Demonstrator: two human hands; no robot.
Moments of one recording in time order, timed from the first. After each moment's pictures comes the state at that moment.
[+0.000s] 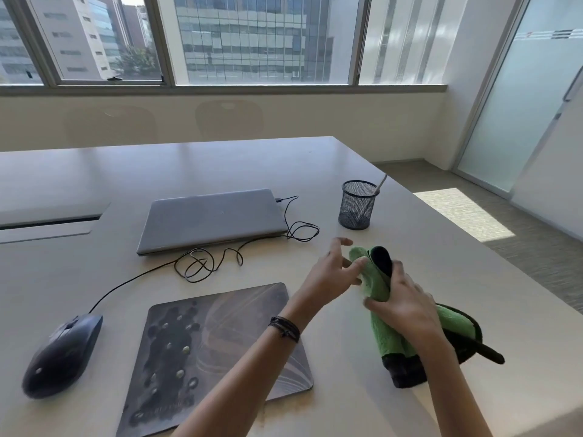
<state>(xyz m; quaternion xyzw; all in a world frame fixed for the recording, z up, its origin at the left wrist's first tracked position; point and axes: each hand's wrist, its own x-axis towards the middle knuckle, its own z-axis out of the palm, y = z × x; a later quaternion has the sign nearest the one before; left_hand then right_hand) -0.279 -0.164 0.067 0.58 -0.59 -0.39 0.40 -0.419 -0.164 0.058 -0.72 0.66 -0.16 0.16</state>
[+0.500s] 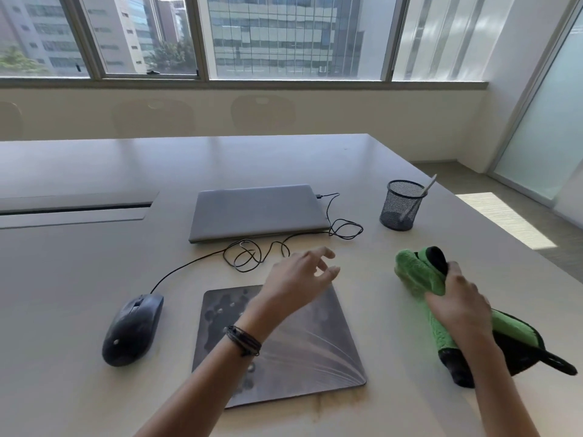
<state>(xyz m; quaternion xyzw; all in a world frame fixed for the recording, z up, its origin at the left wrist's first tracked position) -0.168 -0.098 0.082 0.68 -0.66 -0.17 0.27 -0.403 -0.170 0.058 -0.67 0.71 -0.18 0.09</state>
